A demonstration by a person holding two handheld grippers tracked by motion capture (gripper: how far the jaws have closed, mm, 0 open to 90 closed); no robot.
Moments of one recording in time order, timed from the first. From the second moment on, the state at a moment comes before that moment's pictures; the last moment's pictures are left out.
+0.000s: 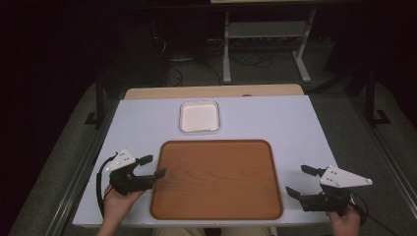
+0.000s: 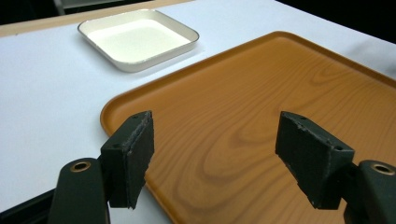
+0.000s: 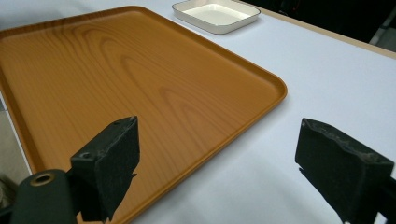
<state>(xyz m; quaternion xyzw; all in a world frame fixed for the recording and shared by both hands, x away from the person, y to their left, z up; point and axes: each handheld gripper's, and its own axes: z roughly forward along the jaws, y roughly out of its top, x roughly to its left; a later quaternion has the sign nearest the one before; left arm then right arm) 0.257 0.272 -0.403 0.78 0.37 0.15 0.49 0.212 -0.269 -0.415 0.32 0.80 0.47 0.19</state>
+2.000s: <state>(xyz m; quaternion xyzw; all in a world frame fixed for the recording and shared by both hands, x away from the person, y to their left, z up) 0.367 0.215 -0.403 0.81 0.40 0.11 0.41 0.213 -0.271 -0.416 0.32 0.80 0.48 0.19</state>
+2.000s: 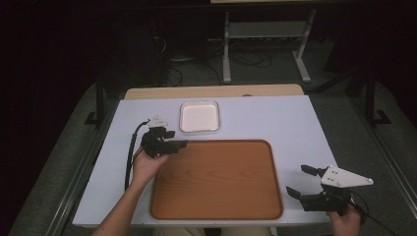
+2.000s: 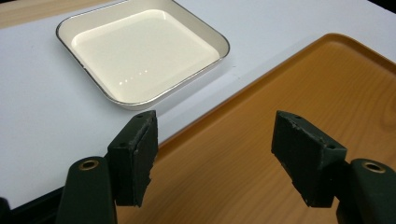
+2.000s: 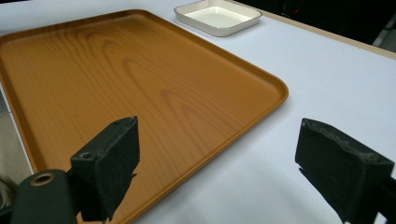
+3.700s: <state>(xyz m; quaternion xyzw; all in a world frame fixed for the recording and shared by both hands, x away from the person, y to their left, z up) 0.483 0.205 -0.417 0.79 0.54 0.11 0.29 0.214 -0.273 -0.417 0.31 0.80 0.48 0.18</state>
